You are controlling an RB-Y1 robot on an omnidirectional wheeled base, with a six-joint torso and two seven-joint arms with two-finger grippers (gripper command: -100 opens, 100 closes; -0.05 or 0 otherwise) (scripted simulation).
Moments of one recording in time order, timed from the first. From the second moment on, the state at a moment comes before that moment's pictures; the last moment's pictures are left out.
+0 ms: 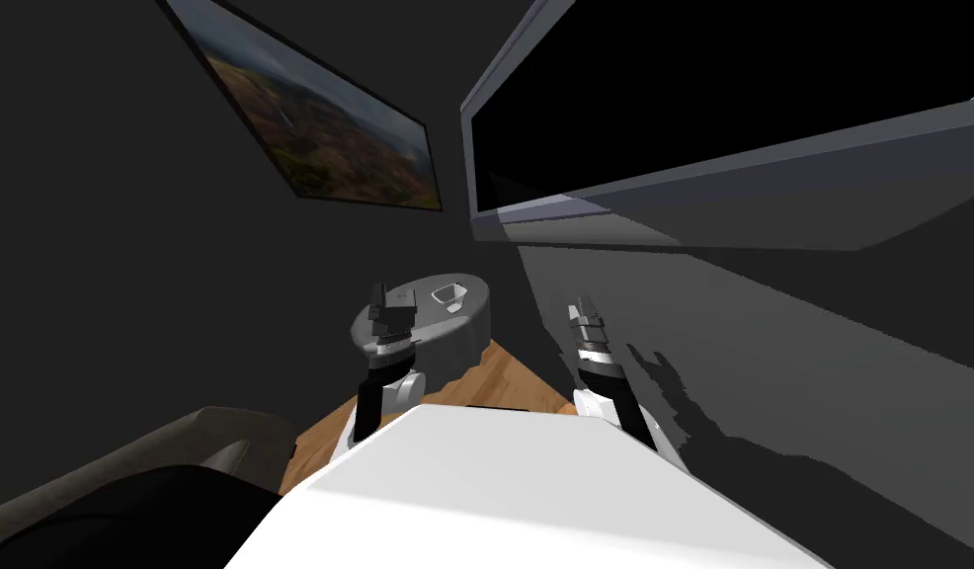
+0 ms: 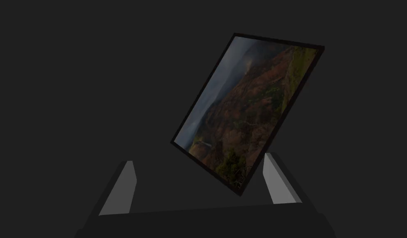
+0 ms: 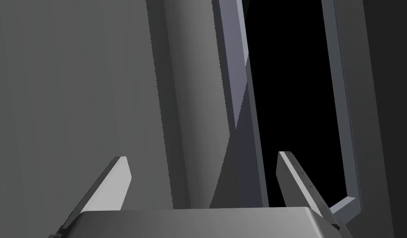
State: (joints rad) left arm 0.46 0.01 0.05 -2.36 0.11 -0.52 0.01; right arm 0.49 -0.02 0.00 -2.23 0.06 -0.41 0.12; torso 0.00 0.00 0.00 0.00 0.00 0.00
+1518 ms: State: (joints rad) left arm 0.43 0.32 0.25 -2.37 0.30 -0.15 0.07; right arm 0.49 -0.02 0.00 -2.23 0.06 -0.41 0.12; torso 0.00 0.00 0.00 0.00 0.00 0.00
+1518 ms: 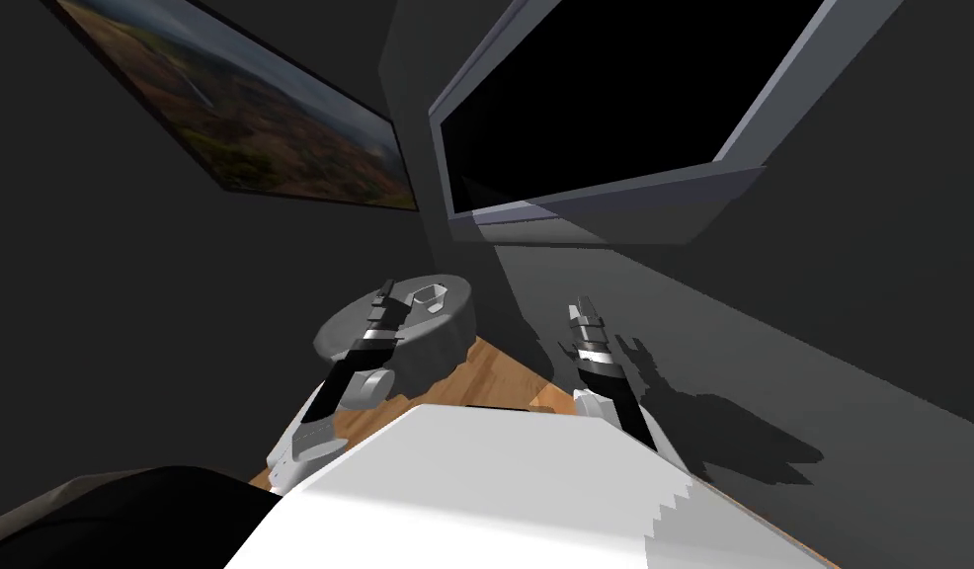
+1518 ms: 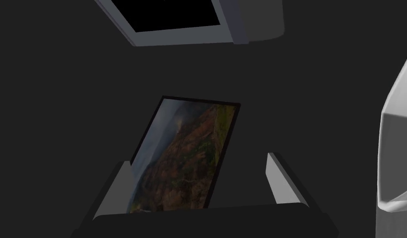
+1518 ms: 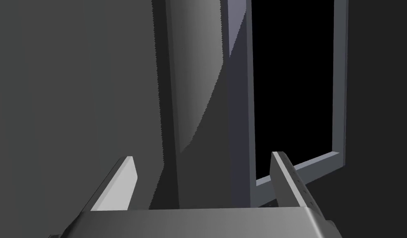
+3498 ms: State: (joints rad) left arm 0.40 0.53 0.53 -2.37 0.57 0.44 0.17; right arm 0.49 -0.02 0.00 -2.23 0.06 -0.41 0.12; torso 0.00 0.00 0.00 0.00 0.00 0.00
